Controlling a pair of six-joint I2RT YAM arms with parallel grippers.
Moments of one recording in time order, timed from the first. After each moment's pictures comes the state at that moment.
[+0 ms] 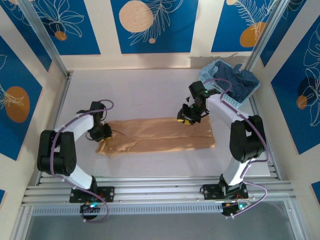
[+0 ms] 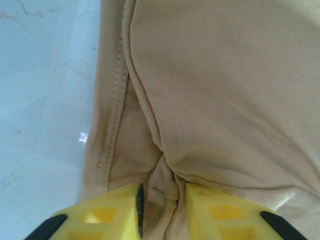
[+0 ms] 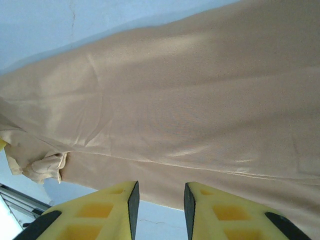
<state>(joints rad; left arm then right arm) -0.09 1.58 0.92 -0.77 0.04 -0.46 0.33 1.74 1.33 -0.91 -0.42 0.58</state>
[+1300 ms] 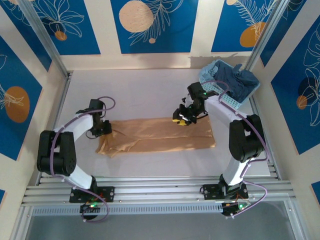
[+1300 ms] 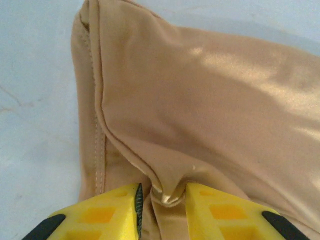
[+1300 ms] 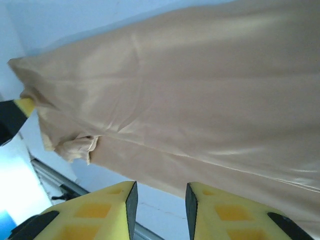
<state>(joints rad) -0.08 1.58 0.91 -0.65 0.04 -0.33 0.35 1.74 1.29 -0.82 -0.58 0.58</state>
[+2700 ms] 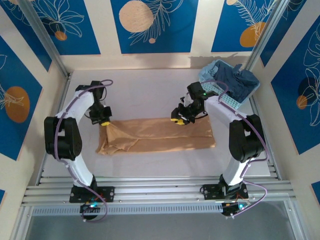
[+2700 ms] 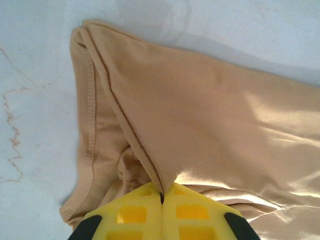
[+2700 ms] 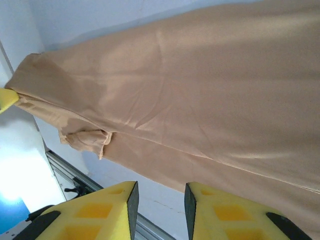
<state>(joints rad) -0.08 1.80 1.44 -1.19 0.11 -0.39 0.35 1.74 1.28 -0.78 -0.63 0.59</state>
